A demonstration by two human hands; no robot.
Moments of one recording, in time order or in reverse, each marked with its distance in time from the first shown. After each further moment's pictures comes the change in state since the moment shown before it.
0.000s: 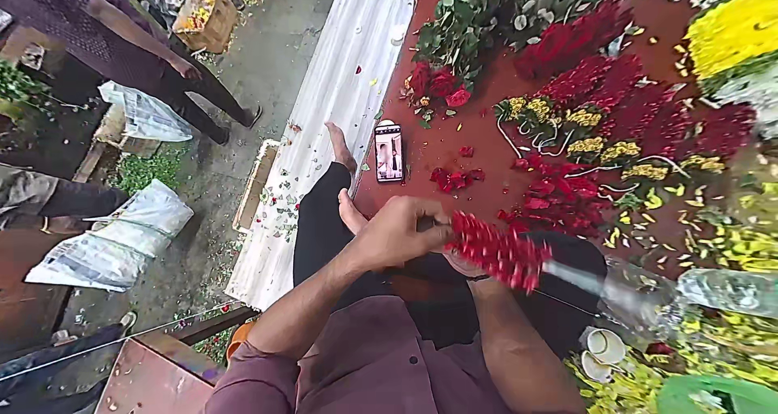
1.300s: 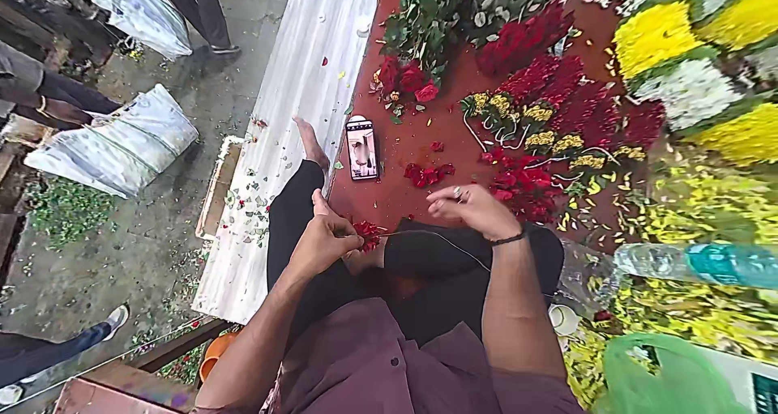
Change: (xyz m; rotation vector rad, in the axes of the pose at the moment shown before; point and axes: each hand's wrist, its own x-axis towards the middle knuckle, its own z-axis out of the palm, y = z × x) left_hand -0.053 -0.075 -0.025 0.056 0.167 -0.547; right_hand 0.030 -0.066 -0.070 -0.740 0.162 0.419
